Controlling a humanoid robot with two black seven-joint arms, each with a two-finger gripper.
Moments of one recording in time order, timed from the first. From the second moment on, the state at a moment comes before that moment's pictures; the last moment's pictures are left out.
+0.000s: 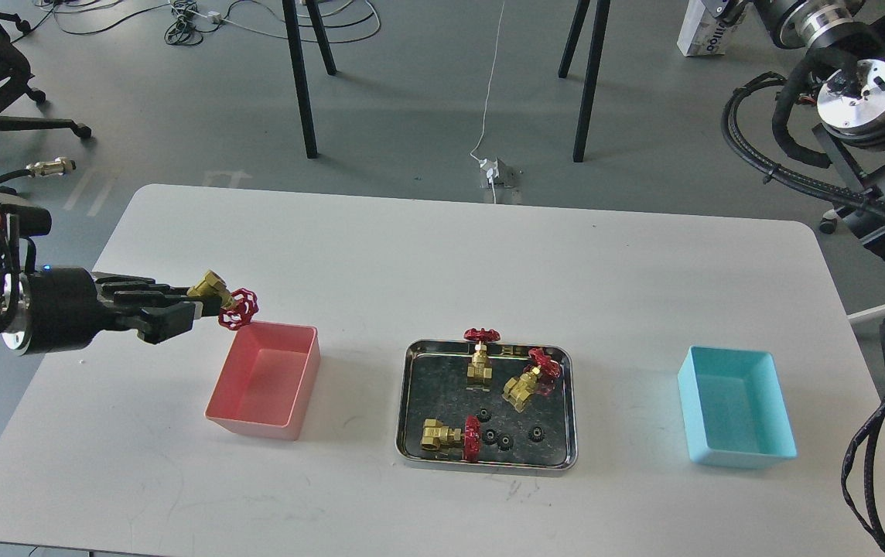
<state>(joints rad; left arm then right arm) -1.55 1.06 0.87 -1.52 1.20 0.10 -0.49 1.16 -0.32 0.79 0.55 0.10 0.23 0.15</state>
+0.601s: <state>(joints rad) -1.26 0.92 0.66 -1.39 1.20 0.11 -0.49 1.14 -0.33 0.80 0.55 0.10 0.24 0.15</state>
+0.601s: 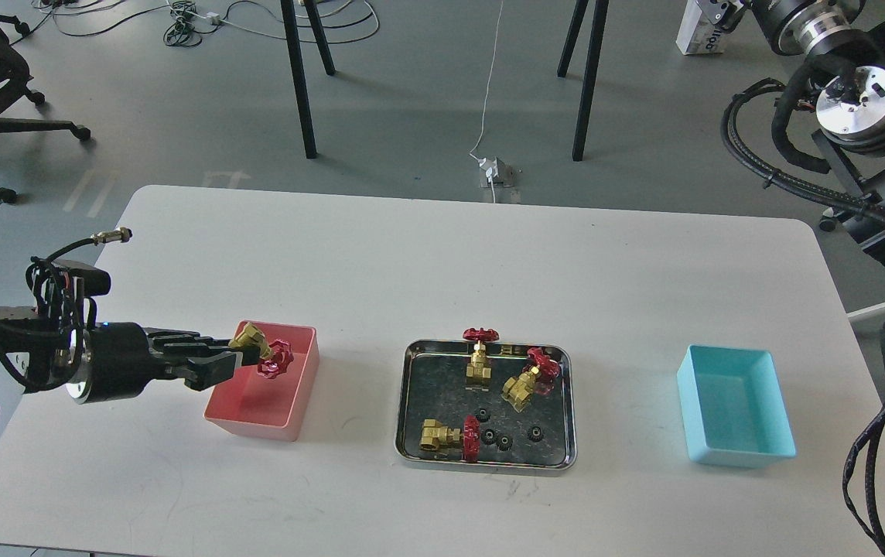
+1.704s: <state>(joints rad) -1.19 0.72 0.67 -1.18 1.19 0.11 -0.49 1.10 -0.34 0.80 0.55 0.10 0.24 0.16</state>
